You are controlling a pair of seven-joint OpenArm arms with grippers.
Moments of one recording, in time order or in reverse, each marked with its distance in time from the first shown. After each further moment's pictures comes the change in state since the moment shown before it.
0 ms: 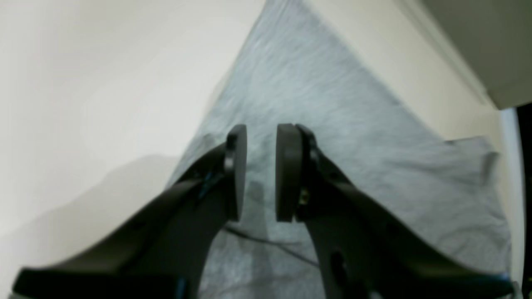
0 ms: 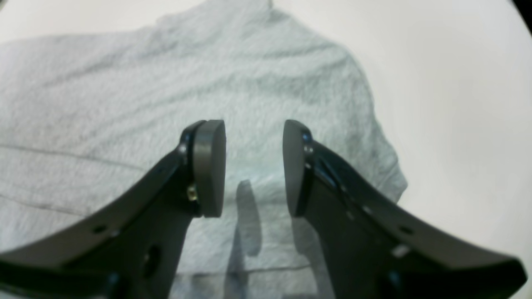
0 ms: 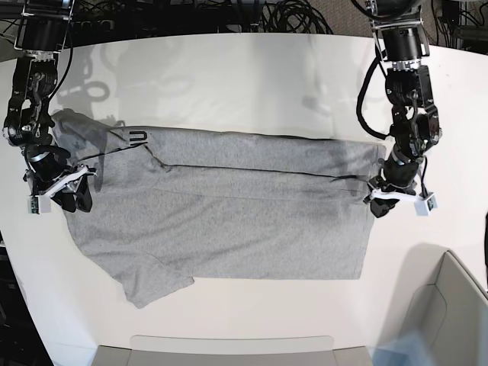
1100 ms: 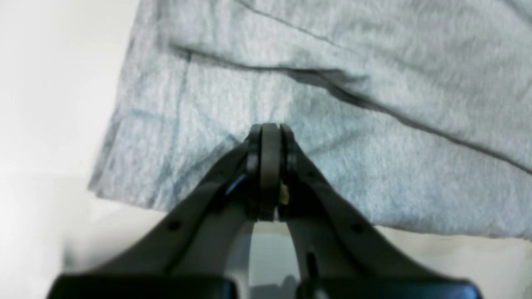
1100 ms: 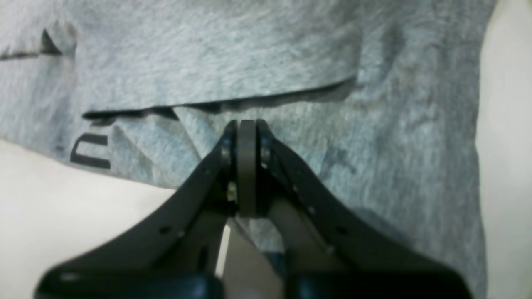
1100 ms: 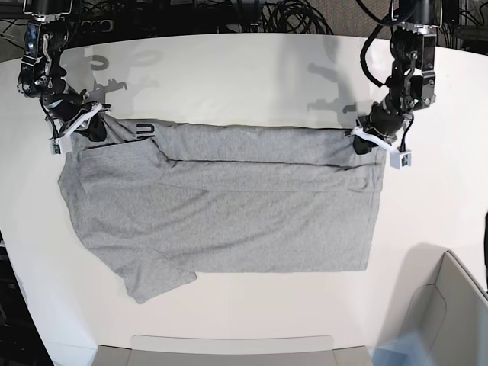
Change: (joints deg) left arm 16.2 -9.2 11.3 -0.4 -1.9 -1.7 1.9; right arm -13.5 -1.5 0.8 -6.5 1.9 7.1 -2.4
